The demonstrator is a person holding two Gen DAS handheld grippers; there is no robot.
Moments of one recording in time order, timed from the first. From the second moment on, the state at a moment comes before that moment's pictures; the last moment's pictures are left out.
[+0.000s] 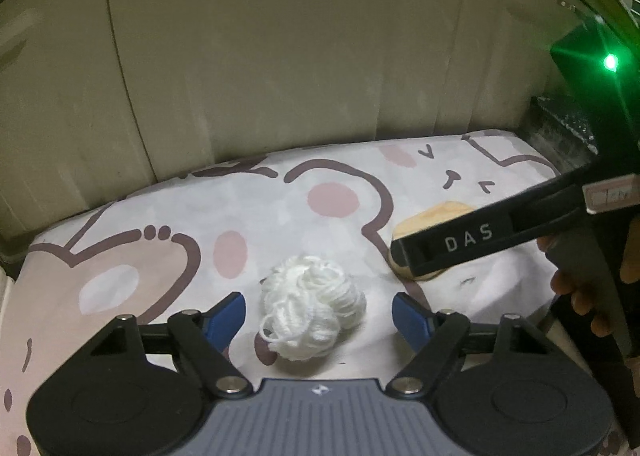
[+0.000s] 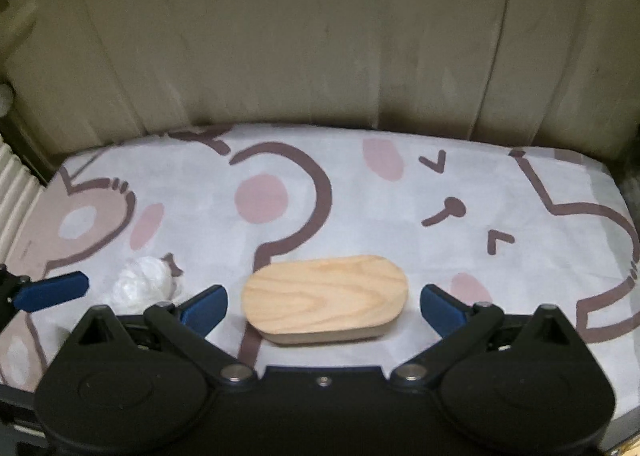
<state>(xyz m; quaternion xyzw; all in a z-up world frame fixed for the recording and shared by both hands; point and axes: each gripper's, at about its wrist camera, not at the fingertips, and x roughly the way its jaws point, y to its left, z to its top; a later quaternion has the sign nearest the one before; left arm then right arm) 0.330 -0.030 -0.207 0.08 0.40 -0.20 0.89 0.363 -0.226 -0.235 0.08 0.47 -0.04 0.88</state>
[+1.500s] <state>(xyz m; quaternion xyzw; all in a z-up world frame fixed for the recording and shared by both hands) 0.352 -0.044 -0.214 0.05 0.44 -0.15 0.88 0.350 -0.242 -0.234 0.04 0.49 -0.03 0.87</state>
